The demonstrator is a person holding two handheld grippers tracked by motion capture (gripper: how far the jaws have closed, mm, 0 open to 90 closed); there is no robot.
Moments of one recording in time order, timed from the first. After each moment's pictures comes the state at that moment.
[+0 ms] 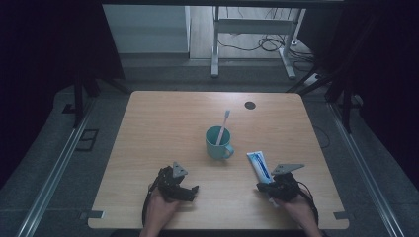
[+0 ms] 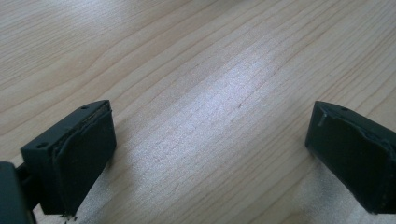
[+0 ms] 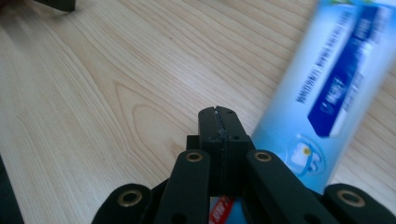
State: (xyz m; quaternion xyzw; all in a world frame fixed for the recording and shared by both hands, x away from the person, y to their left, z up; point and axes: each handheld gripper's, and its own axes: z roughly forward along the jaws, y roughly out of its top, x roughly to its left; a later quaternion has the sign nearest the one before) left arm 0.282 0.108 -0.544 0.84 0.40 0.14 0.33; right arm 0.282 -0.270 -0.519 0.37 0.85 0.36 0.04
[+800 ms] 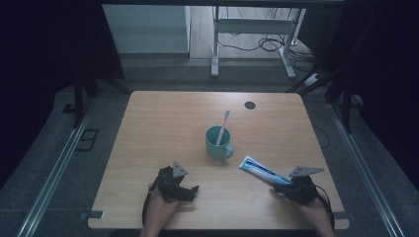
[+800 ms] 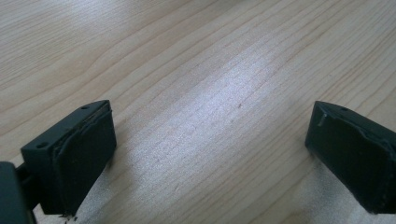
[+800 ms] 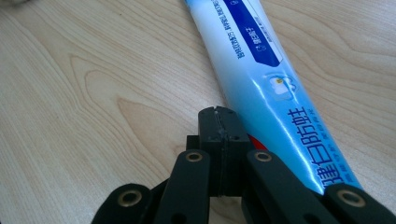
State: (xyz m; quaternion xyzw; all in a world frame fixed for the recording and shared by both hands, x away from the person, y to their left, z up) left arm 0.282 0.108 -0.544 0.84 0.40 0.14 0.33; right arm 0.275 -0.318 -0.522 0.40 0.84 0.36 0.07
